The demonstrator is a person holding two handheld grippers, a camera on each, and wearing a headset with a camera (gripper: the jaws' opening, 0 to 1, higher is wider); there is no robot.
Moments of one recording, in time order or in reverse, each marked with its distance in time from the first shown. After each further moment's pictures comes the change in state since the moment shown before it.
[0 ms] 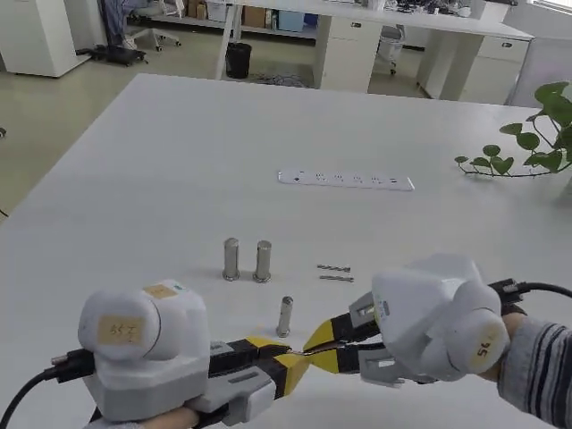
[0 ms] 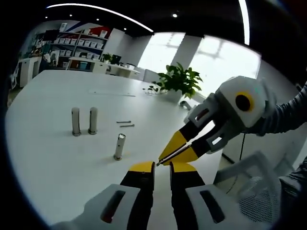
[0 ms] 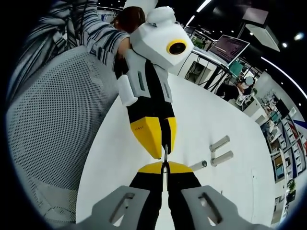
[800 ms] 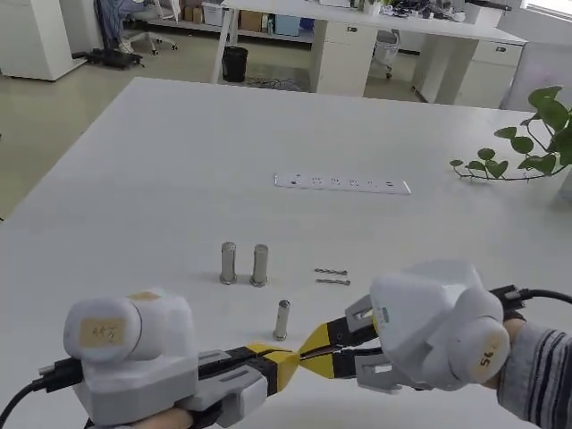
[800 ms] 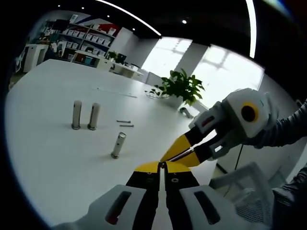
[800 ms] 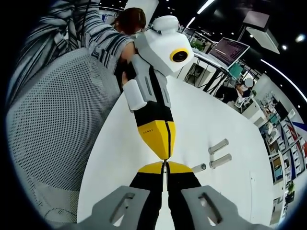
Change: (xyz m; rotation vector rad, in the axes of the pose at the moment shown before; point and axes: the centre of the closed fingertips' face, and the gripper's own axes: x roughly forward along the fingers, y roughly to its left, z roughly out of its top) left arm -0.002 -0.002 0.003 -0.103 -0.039 -0.020; right arm -0.003 0.001 0.006 -0.007 -0.010 -0.015
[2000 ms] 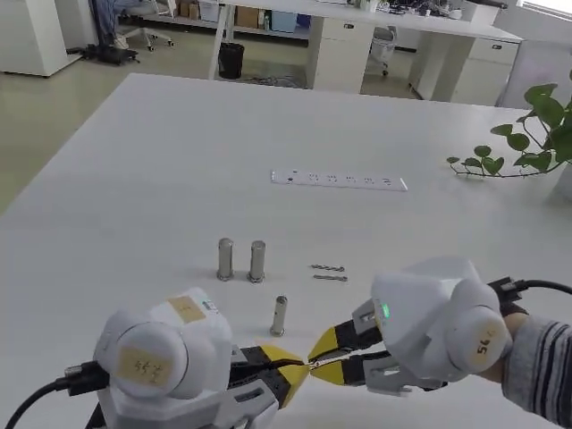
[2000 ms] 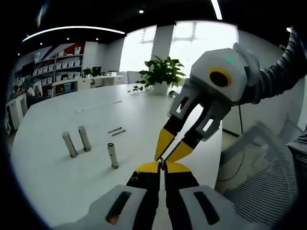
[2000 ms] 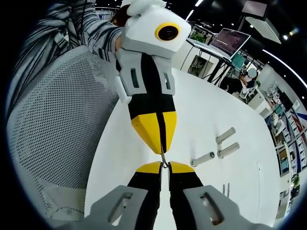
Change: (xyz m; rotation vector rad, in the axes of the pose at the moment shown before) left arm 0.005 -0.015 -0.011 0.403 0.099 -0.014; right arm -0.003 0.011 -0.017 0.049 0.056 0.056
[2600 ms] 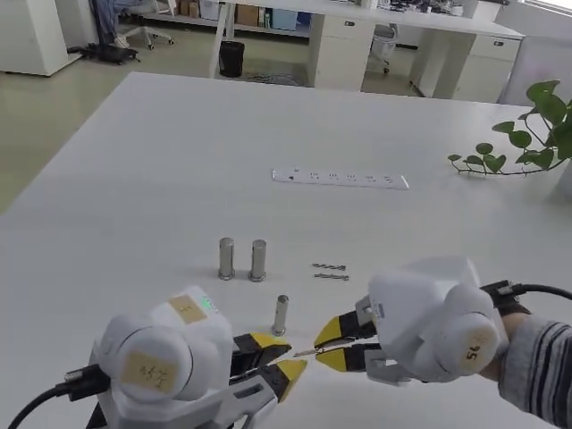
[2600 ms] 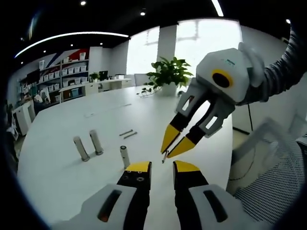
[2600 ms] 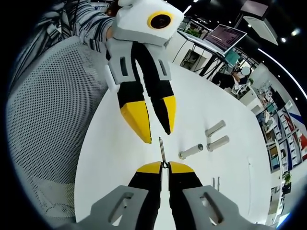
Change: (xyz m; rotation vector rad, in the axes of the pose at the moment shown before) left arm -0.002 0.018 0.003 0.045 -0.012 0.097; right arm 0.000 -0.020 -0.015 -0.007 0.070 -0.097
